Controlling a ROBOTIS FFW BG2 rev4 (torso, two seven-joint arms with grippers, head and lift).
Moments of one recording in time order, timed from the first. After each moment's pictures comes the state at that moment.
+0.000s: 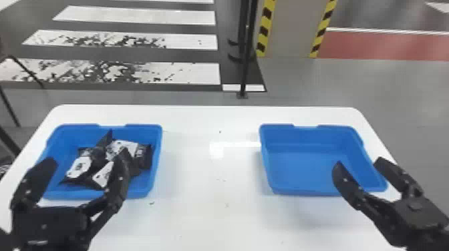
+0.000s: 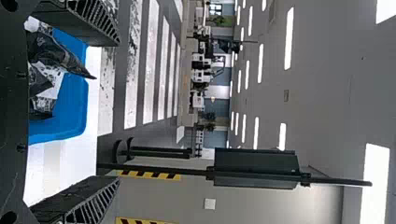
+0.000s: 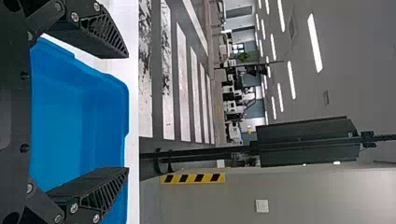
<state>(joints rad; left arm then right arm) 0.75 0.04 0.01 -2.35 0.06 -0.04 0.01 0.69 -0.12 -0.28 -2.33 -0.33 0.22 0.31</state>
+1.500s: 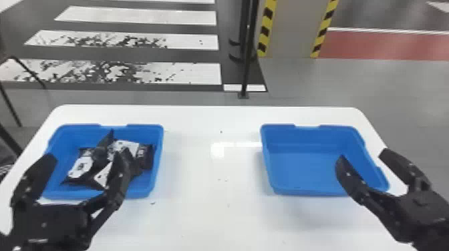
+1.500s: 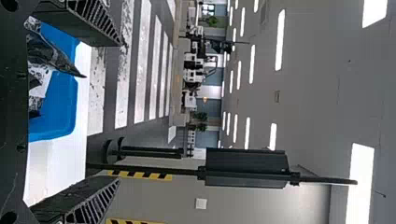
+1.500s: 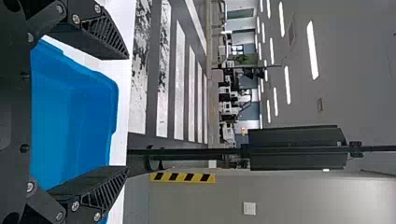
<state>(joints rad) 0.75 0.04 0.01 -2.33 0.07 -0.09 0.01 0.70 -0.12 -0.28 -2.38 -0.28 0.22 0.31</state>
